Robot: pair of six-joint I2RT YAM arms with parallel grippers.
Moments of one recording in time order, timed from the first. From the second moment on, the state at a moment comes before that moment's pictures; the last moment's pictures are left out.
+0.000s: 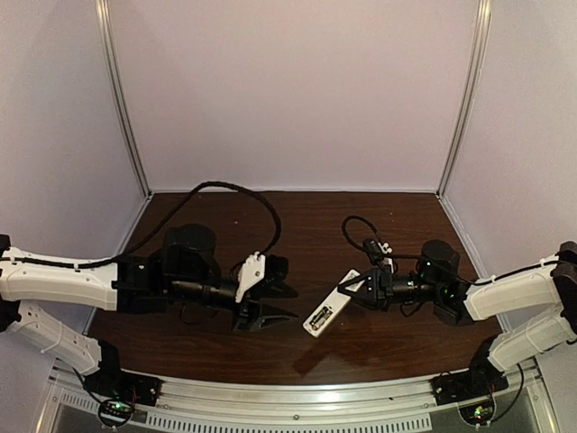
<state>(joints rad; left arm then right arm) -1.15 1.25 0.80 0.12 0.35 0.16 0.72 1.30 0.34 0.83 -0.73 1.19</state>
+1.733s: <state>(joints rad) -1.34 1.50 0.98 -0.19 0.16 0.70 0.76 1.39 0.41 0.75 -0.81 1.15</state>
